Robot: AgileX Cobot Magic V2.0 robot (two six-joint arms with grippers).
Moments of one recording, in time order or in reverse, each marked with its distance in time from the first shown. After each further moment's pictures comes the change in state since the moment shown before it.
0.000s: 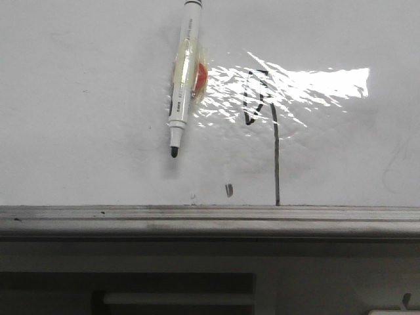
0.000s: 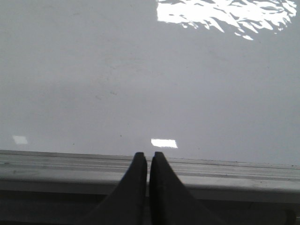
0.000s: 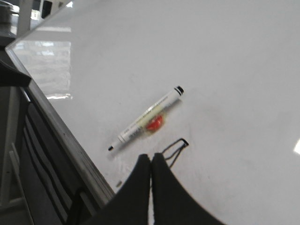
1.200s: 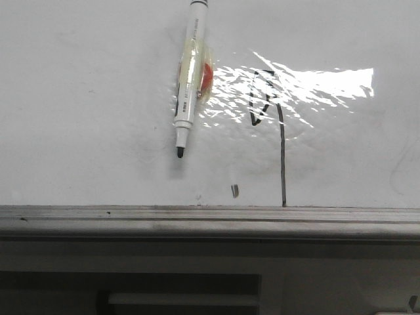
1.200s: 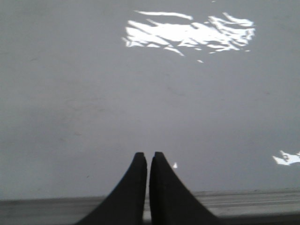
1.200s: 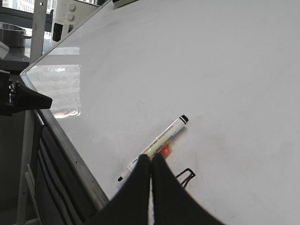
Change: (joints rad) left arm -0.099 0.090 0.000 -0.011 -0.181 0.017; right arm 0.031 0.011 -0.124 0.047 0.068 0.000
